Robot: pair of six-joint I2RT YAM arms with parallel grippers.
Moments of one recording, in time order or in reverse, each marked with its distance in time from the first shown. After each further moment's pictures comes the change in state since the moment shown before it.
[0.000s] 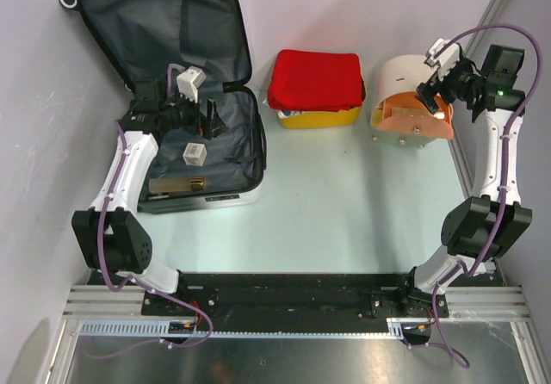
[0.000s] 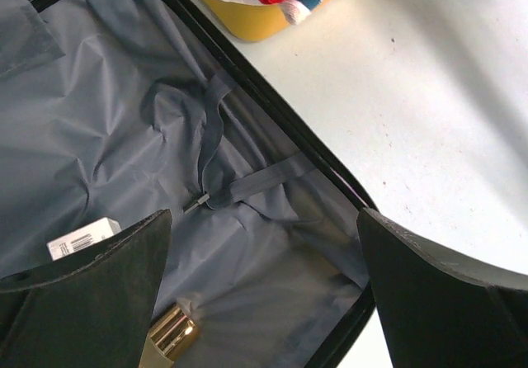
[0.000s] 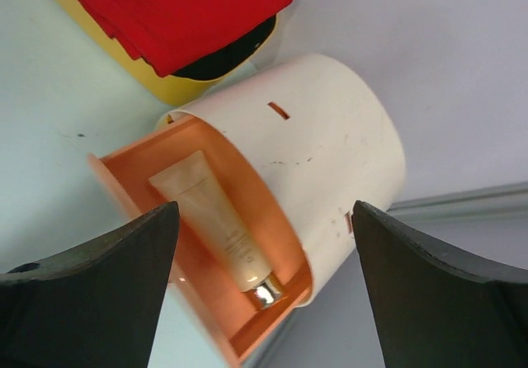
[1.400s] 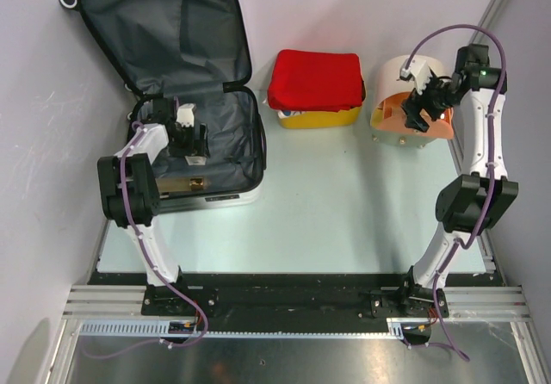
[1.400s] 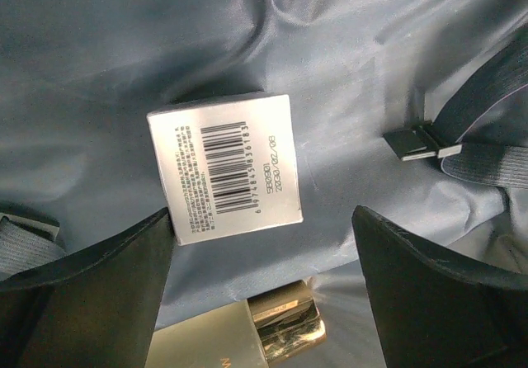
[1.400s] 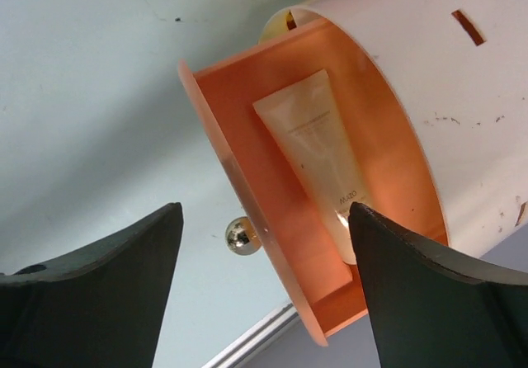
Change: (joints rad) left arm 0.100 0.422 -0.003 -0.008 -0.395 -0.067; right arm 0.085 0.186 0.238 -0.526 0.181 -0.101
